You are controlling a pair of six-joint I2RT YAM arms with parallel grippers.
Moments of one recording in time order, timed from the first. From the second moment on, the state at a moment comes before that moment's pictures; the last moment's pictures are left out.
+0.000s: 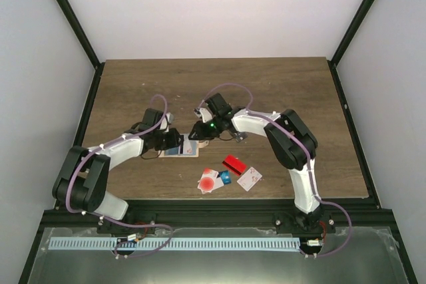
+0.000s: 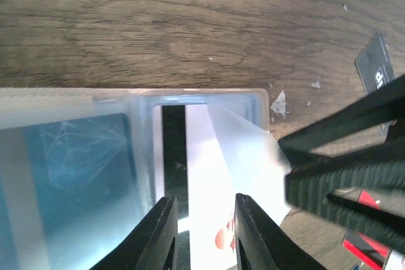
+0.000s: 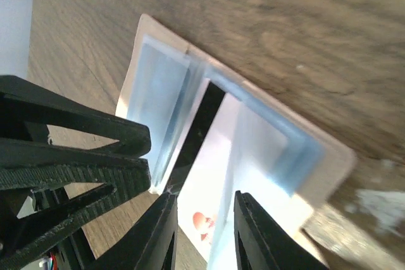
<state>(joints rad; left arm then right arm) -0.34 1.48 0.68 -0.17 0.35 -0.54 0.71 2.09 1.38 -0.24 -0.63 0.47</state>
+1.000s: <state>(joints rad) -0.66 1.77 1.07 -0.47 -0.16 -0.58 0.55 1.90 1.17 -0.16 -0.63 0.46</state>
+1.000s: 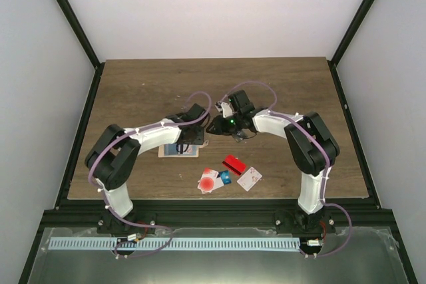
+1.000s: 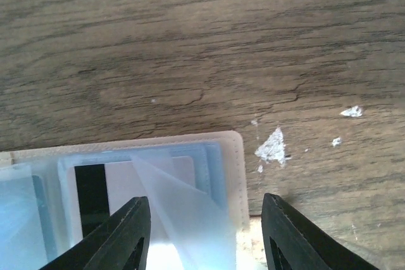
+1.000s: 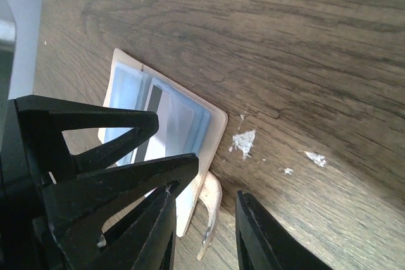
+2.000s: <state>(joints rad) -0.76 1.84 1.16 -0.63 -0.44 -0.63 0.54 1.88 1.14 -0.15 -0.64 0.46</state>
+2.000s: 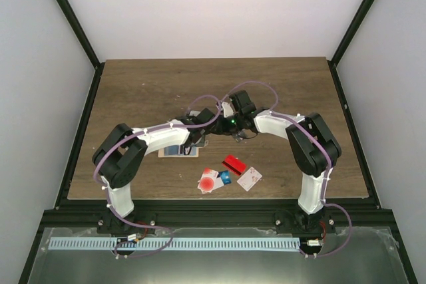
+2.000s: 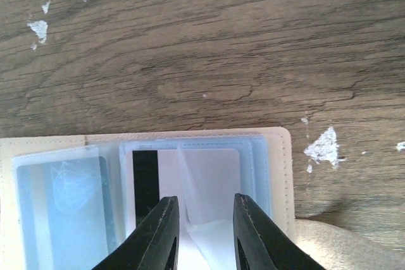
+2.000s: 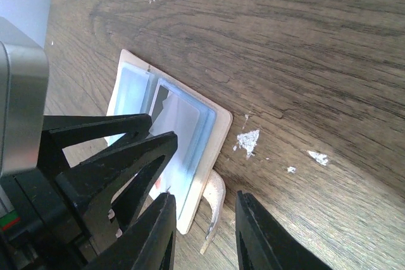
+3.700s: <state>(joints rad) -0.66 1.59 0.93 -0.42 -0.26 -0.61 0.64 1.90 1.11 -0.04 -0.72 0.52</state>
